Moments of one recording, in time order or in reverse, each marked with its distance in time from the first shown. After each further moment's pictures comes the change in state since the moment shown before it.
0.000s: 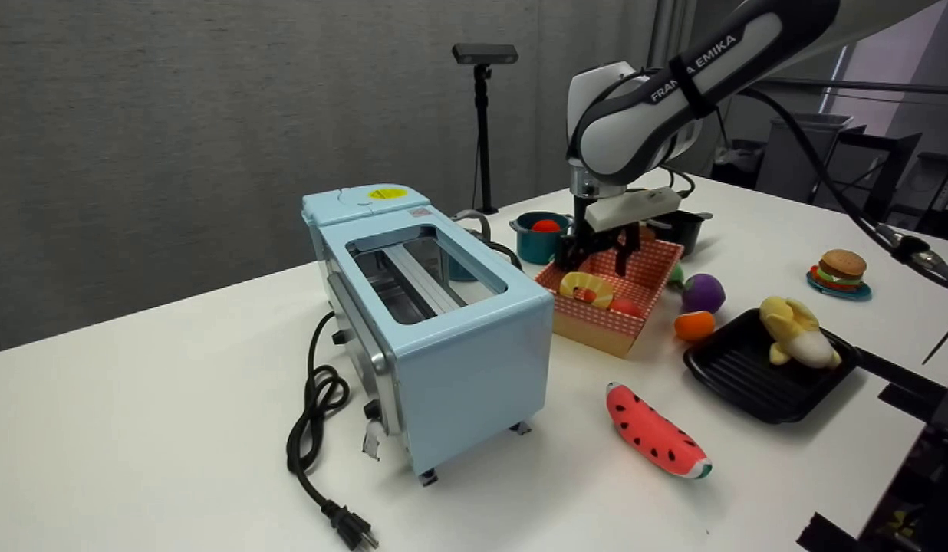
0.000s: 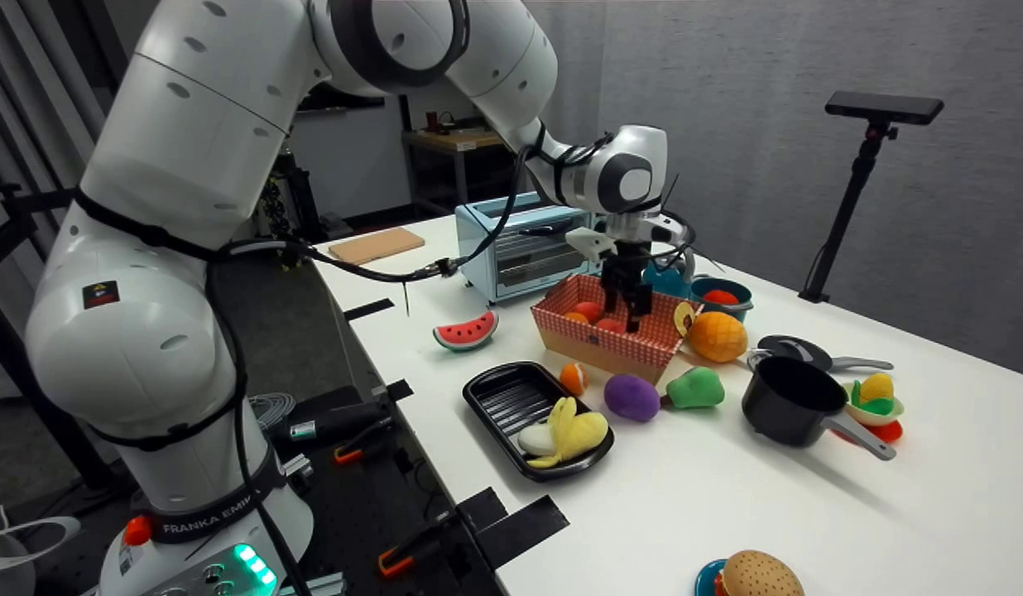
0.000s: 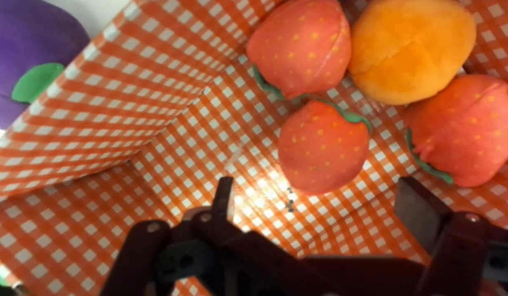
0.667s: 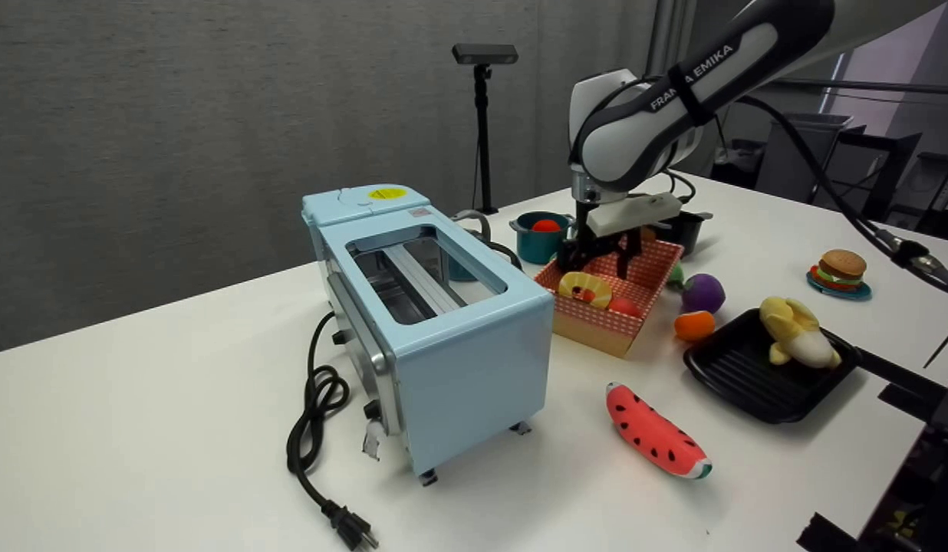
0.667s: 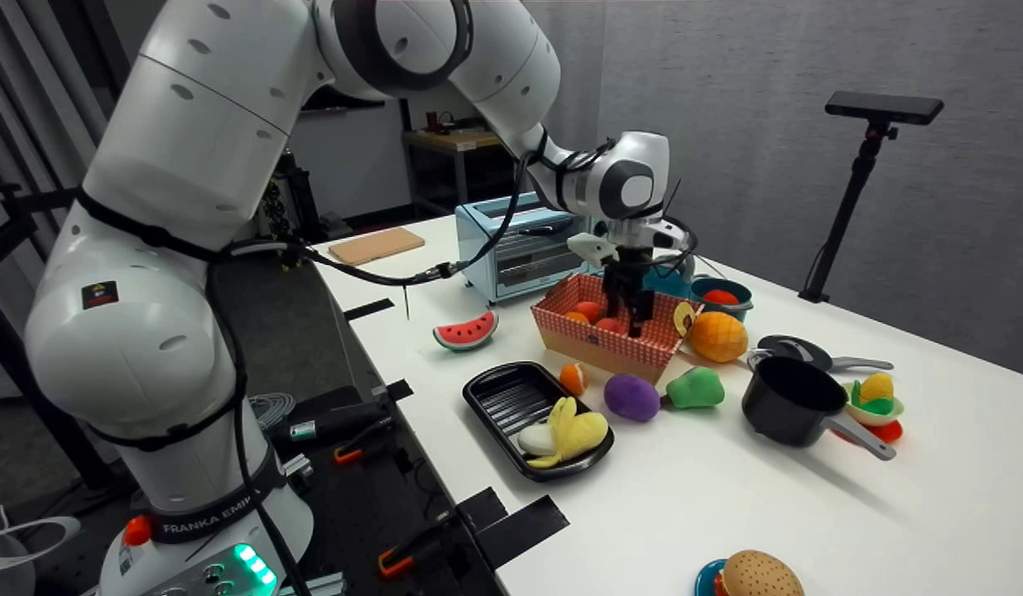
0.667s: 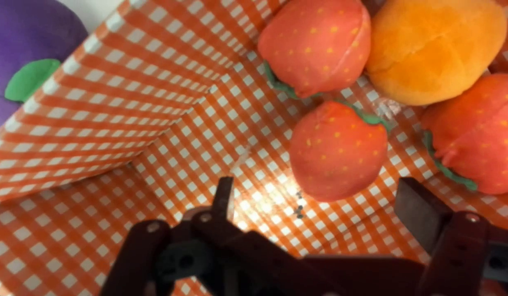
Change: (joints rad) arm -0.003 0.016 -0.003 -0.004 0.000 0.017 -0.004
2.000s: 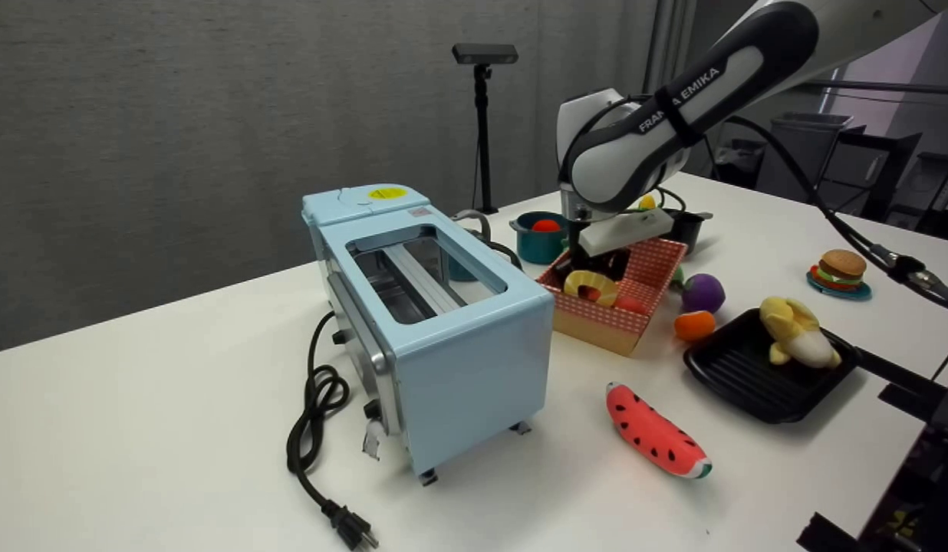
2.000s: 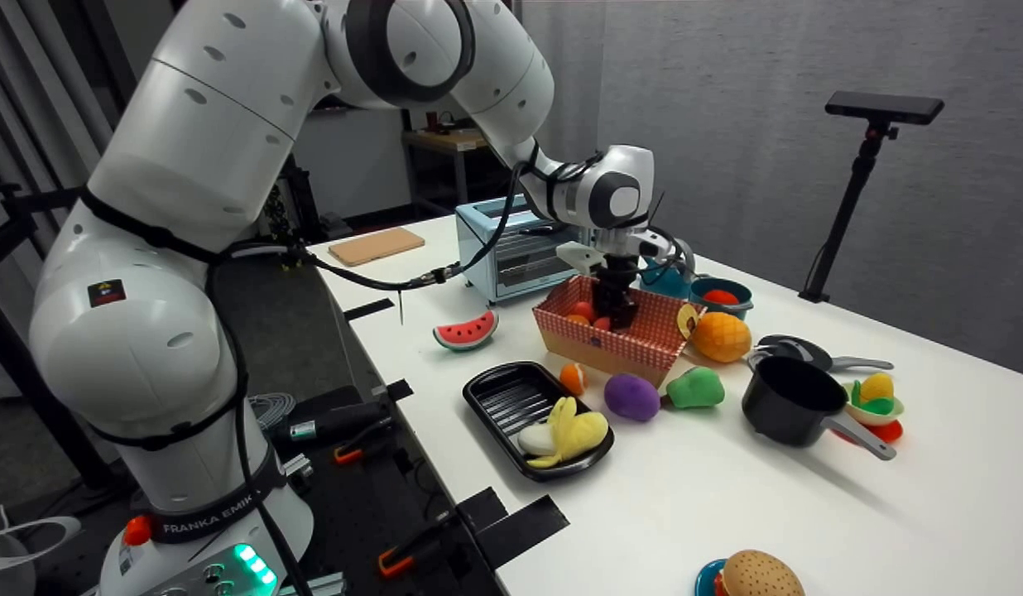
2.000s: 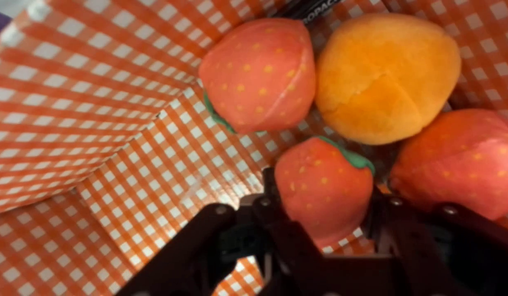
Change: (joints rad) arm 0.036 0.034 0.000 0.005 -0.002 -0.001 0.000
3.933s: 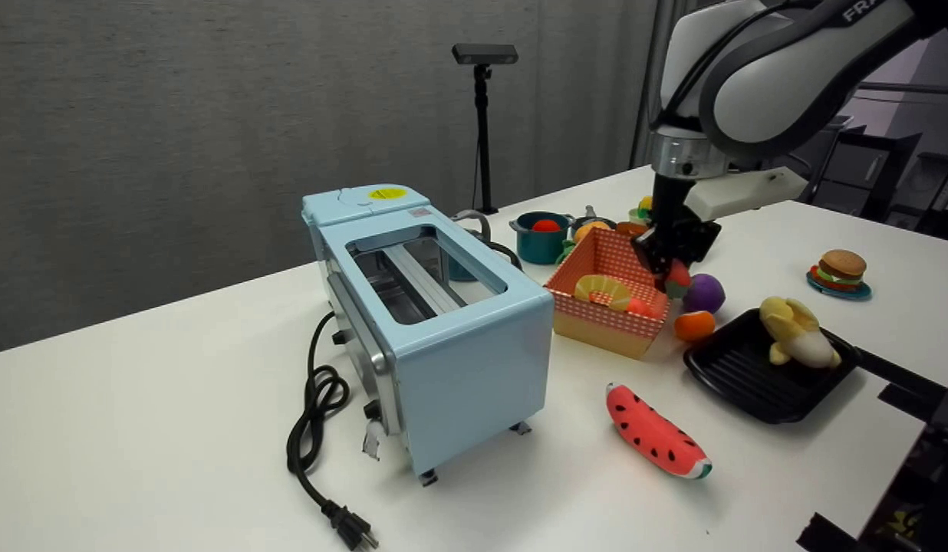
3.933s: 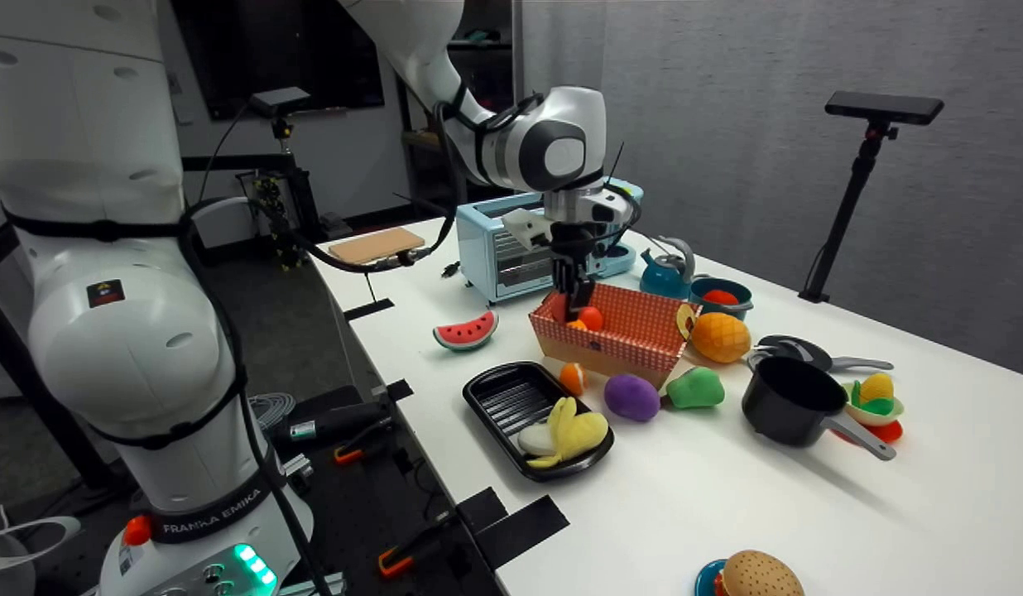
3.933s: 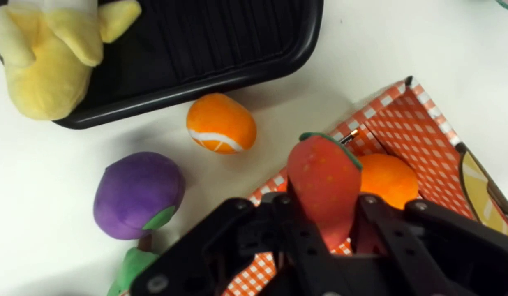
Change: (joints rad) arm -0.005 -0.517 0.000 -0.575 -0.006 0.147 -0.005
